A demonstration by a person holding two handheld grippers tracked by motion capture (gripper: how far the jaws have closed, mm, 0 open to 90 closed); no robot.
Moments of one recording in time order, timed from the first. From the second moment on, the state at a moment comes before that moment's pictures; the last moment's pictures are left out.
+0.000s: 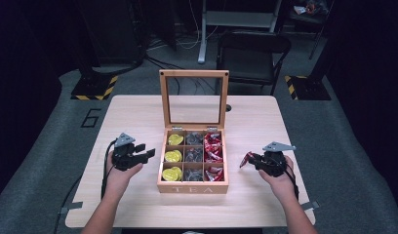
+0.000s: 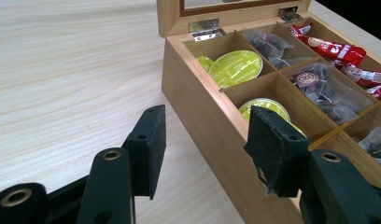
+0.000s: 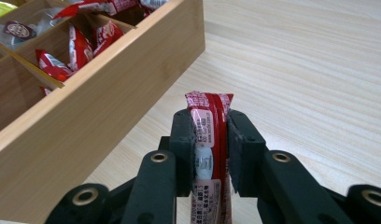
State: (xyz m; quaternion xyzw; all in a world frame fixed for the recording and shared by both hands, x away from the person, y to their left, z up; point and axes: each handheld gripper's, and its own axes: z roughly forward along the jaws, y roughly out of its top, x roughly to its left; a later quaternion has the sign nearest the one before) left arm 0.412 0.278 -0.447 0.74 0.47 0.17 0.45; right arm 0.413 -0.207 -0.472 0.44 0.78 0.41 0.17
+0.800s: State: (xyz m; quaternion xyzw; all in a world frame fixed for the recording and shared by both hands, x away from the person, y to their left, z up) left arm 0.412 0.279 -0.448 0.74 0.47 0.17 0.45; right arm 0.425 -0.222 -0.492 0.48 0.77 0.38 0.16
